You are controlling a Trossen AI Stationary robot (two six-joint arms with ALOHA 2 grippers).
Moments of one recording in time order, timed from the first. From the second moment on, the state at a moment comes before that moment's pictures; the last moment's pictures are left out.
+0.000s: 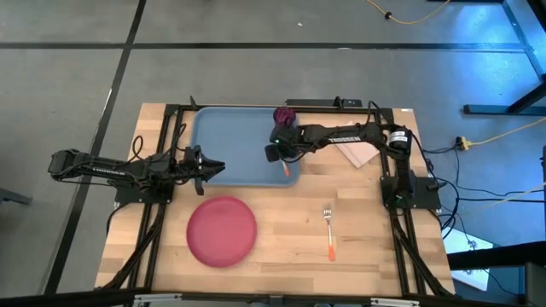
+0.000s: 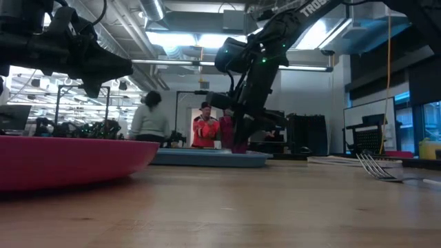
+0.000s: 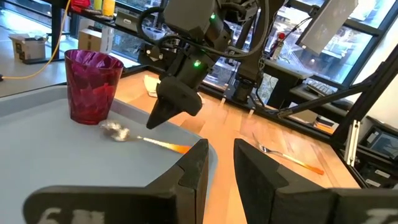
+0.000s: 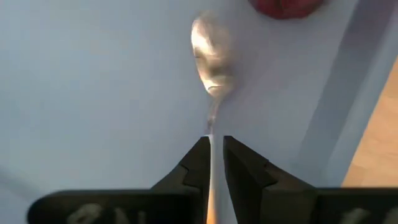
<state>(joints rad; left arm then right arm) 0.00 0.43 0.01 0.43 -0.22 -0.36 -0.25 2.01 1.41 -0.55 0.17 0.96</state>
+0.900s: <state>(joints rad) 0.00 0.43 0.01 0.40 -0.22 -0.36 -0.18 2.01 1.41 -0.59 0.24 0.78</state>
